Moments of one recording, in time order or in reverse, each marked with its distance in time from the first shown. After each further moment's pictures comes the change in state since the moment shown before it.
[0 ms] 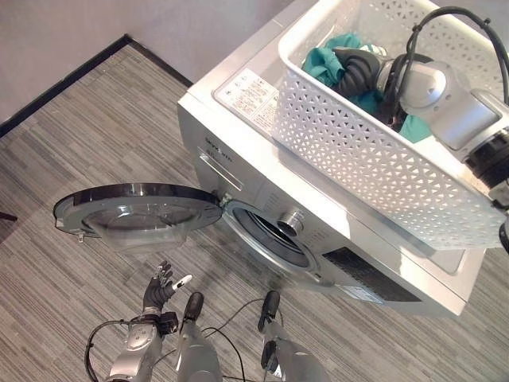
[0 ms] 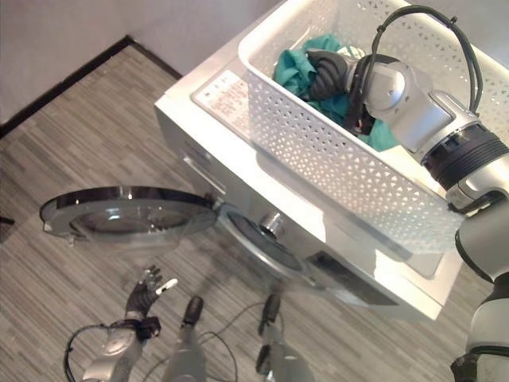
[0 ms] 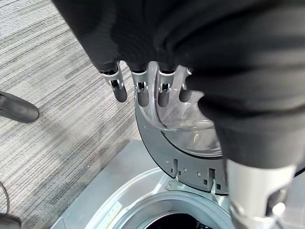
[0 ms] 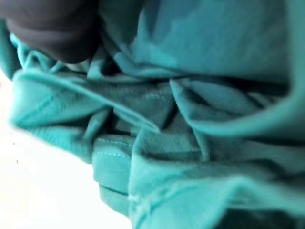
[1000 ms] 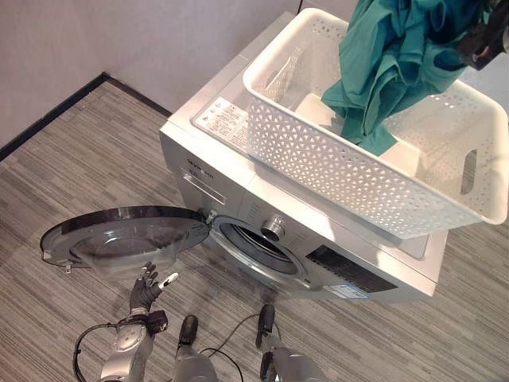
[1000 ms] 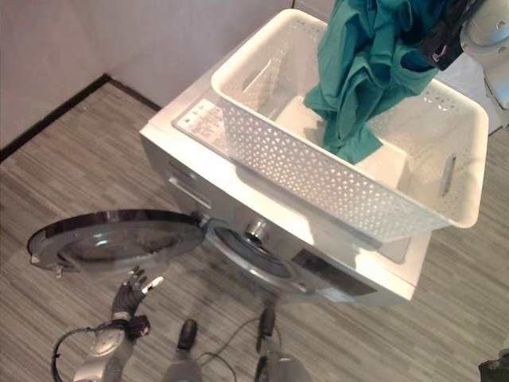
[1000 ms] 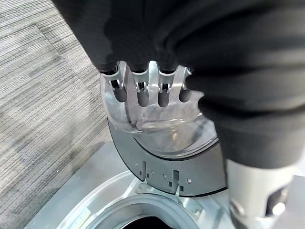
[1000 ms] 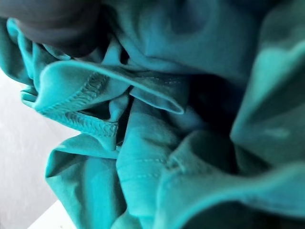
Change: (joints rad) left arm 0.027 -0.005 0.114 0.009 0.011 0.021 0.006; right arm -0.145 -0.194 -0.069 0.090 0.090 -0.026 -0.237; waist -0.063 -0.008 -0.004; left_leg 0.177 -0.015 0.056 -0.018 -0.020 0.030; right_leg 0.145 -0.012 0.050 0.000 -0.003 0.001
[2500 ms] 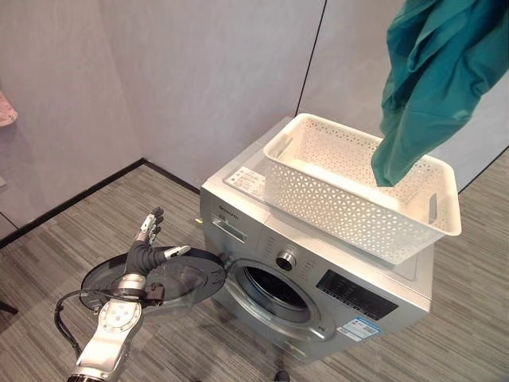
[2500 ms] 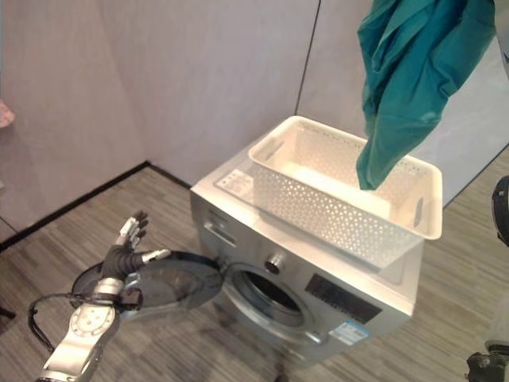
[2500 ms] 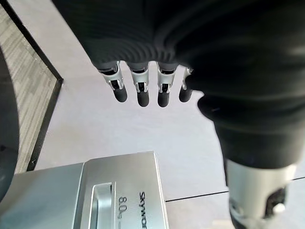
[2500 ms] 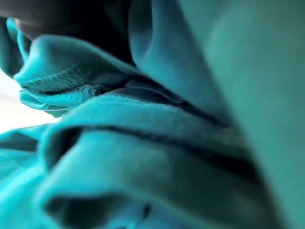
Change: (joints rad) left arm 0.033 0.164 0.005 -0.514 0.264 -0.003 0.030; right arm -0.125 0.128 -0.205 0.142 -0.443 0.034 -0.443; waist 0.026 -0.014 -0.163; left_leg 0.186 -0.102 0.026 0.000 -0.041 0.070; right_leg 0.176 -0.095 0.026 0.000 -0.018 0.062
